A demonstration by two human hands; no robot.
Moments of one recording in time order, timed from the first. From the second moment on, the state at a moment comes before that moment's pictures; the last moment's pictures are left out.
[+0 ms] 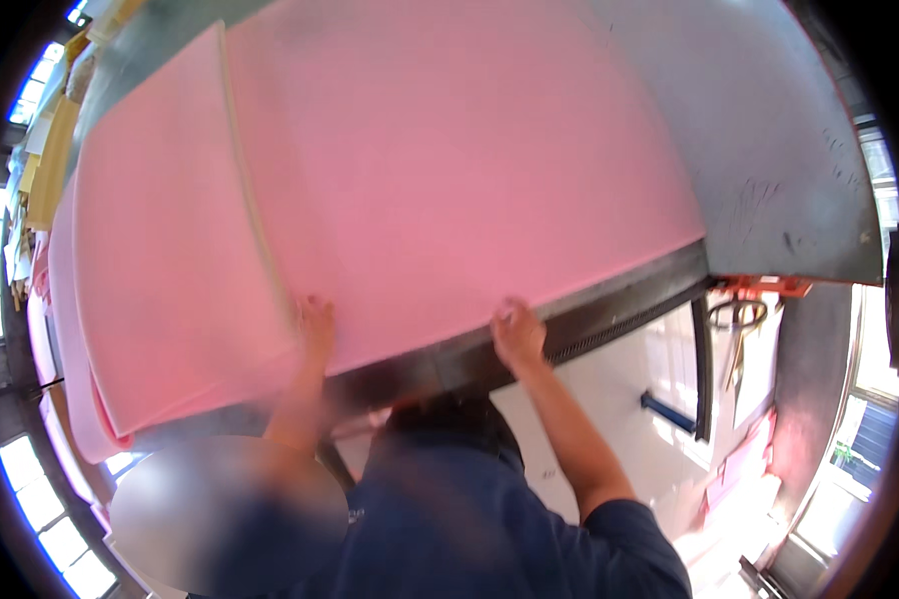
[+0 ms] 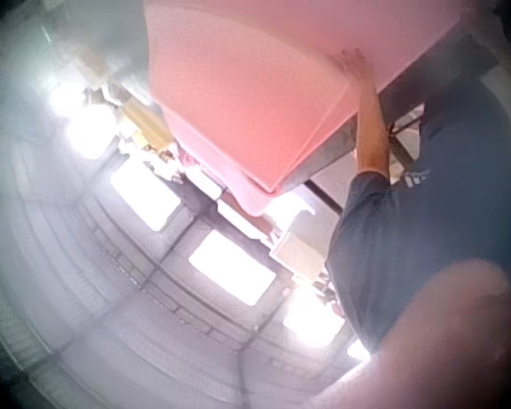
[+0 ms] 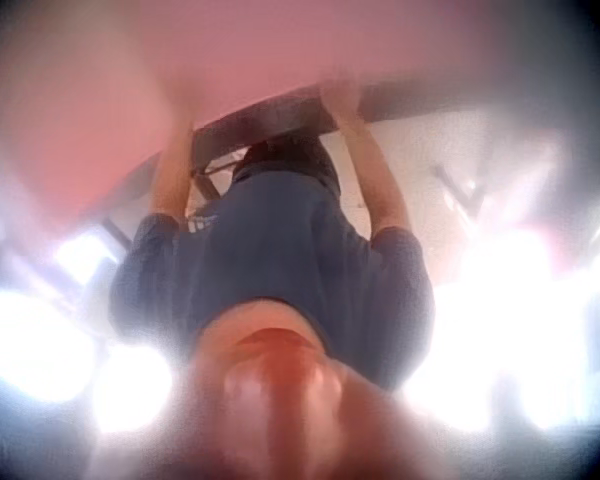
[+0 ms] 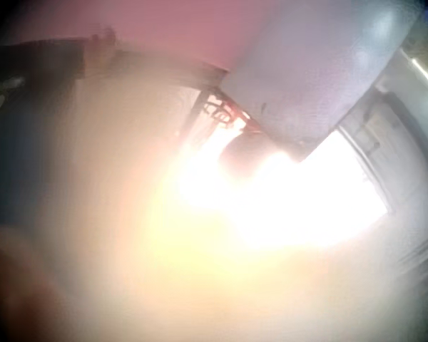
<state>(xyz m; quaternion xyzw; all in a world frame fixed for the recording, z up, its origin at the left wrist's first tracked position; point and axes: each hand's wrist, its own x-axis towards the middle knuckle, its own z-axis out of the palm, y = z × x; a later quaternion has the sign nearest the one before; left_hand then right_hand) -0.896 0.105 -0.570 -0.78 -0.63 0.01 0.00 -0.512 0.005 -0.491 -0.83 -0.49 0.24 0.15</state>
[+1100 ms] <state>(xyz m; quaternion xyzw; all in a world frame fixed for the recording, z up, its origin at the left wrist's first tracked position) -0.845 0.048 -0.523 -0.79 -0.59 -0.14 -0.06 -0.470 0.043 -0.513 -0.74 -0.66 0.00 0.15</state>
